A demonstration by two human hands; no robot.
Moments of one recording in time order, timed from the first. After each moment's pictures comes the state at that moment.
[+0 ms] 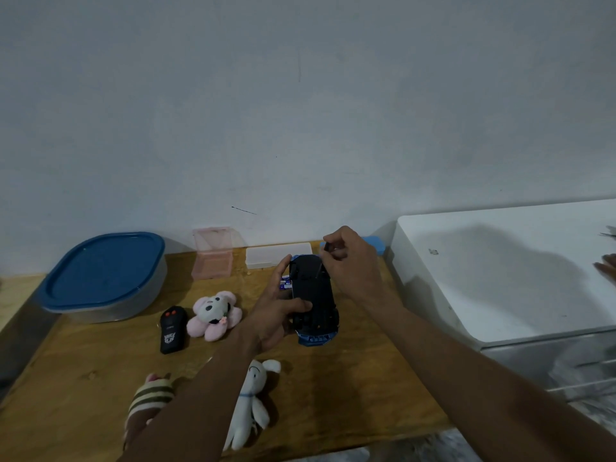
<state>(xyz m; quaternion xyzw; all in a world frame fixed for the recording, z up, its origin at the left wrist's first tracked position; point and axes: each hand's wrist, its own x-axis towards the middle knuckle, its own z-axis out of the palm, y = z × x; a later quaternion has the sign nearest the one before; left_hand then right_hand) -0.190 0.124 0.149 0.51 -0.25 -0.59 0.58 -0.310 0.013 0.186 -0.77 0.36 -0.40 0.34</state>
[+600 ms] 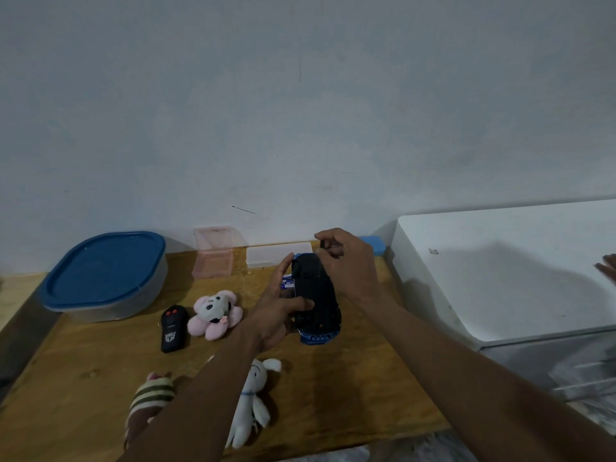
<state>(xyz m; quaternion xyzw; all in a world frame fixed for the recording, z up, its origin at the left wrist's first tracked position) -0.190 0.123 0.151 0.51 -0.26 -0.58 0.58 -0.304 0.015 0.187 -0.77 0.34 -0.42 0.34</state>
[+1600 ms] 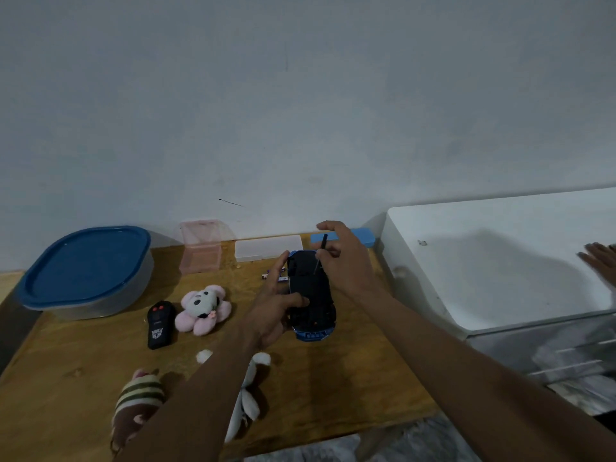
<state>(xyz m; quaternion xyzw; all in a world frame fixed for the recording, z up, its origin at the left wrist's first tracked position) -0.203 0.113 0.141 0.51 -0.25 -0.59 0.58 -0.321 0.009 0.181 -0.76 0.38 -0.35 0.40</state>
